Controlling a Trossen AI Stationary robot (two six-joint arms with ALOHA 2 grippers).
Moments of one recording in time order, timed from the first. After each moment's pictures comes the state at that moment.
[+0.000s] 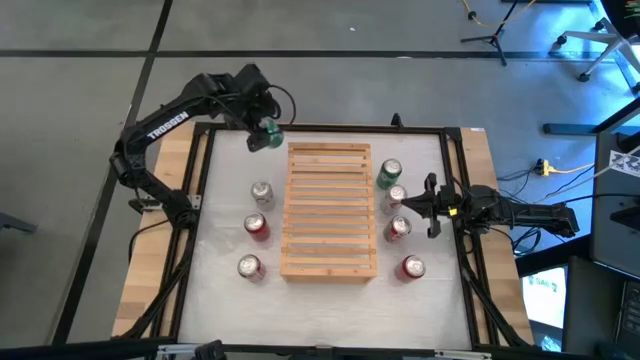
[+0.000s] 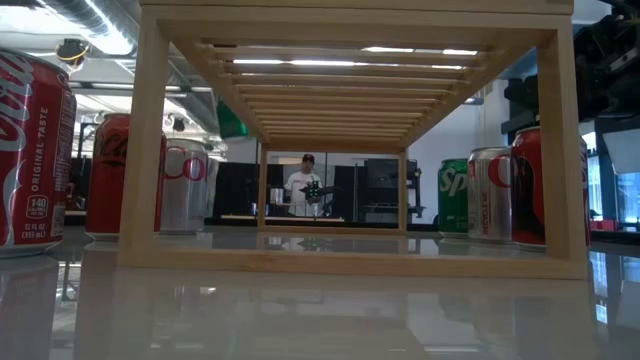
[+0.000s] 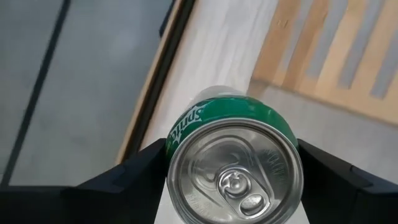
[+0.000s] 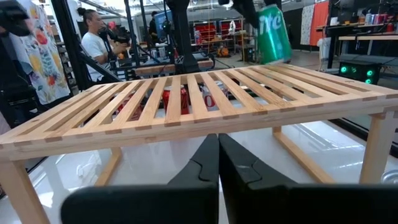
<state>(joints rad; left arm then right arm) 0.64 1.52 1.70 -1.27 -0.04 0.30 -0.03 0.00 0.01 0.03 0.02 0.10</state>
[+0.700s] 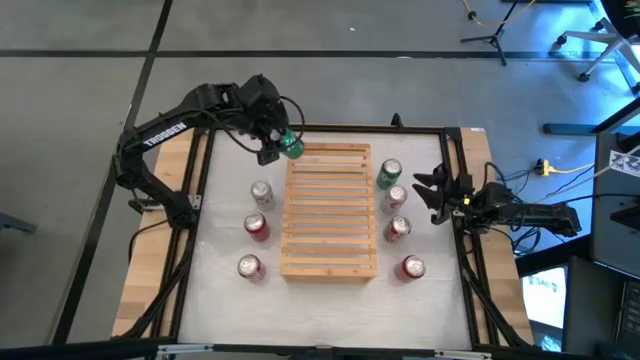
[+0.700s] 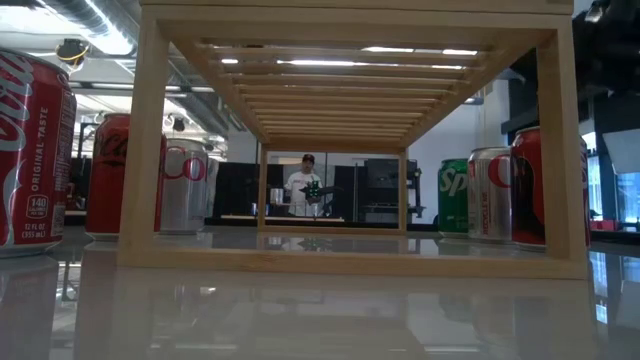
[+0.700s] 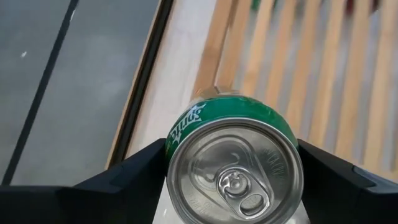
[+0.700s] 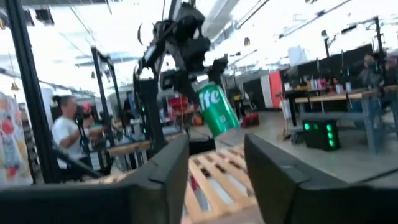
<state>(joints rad) 0.45 1.52 1.77 -1.20 0.00 0.21 -0.03 0.04 0.01 0.39 0.19 0.13</state>
